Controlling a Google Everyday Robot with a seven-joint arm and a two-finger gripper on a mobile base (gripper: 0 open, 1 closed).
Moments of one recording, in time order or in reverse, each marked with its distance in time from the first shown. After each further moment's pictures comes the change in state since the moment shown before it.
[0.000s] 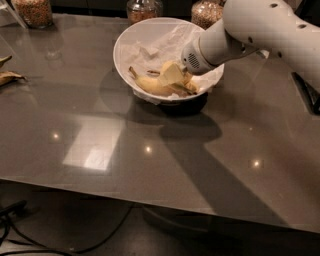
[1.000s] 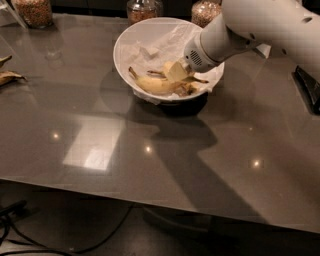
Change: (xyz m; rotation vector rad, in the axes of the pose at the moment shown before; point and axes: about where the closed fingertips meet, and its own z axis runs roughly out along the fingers) arm -0.004 0.002 -0.021 0.077 0.042 -0.017
